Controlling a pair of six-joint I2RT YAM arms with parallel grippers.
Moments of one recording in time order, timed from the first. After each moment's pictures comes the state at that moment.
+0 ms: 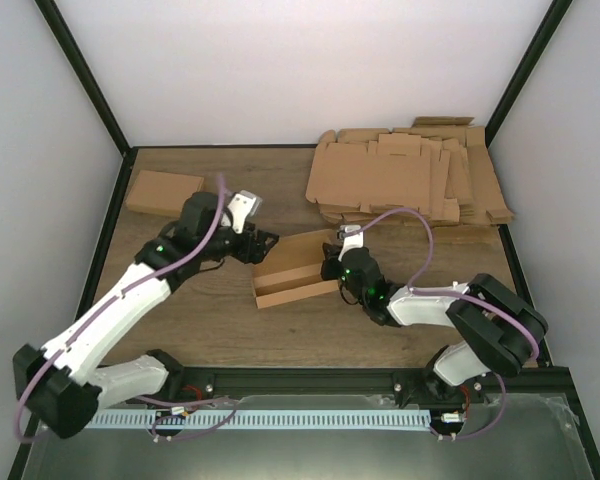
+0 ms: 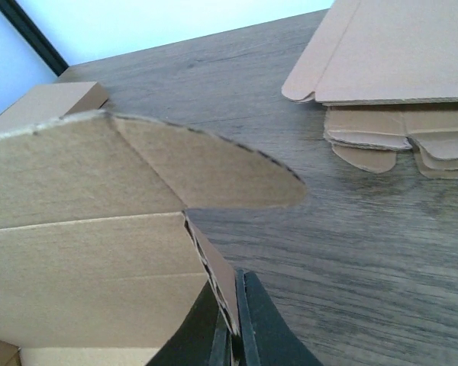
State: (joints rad) left arm -0.57 1.07 0.98 -0.49 0.22 -0.23; right arm 0.80 1.47 0.47 0.62 0.29 0.50
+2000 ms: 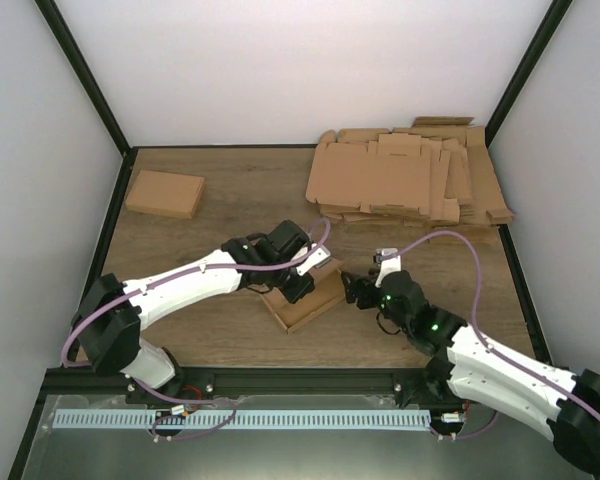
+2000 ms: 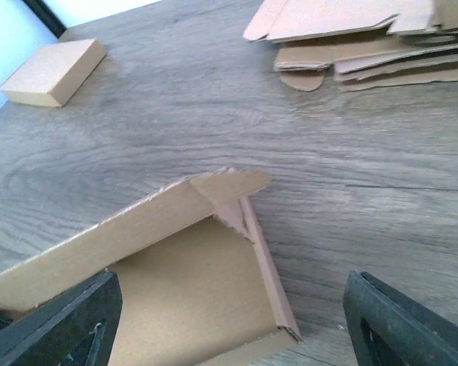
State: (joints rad) left arm -0.90 1.52 1.12 -0.63 0.20 -0.03; right arm 0.81 0.79 0.31 0.01 0.23 0.55
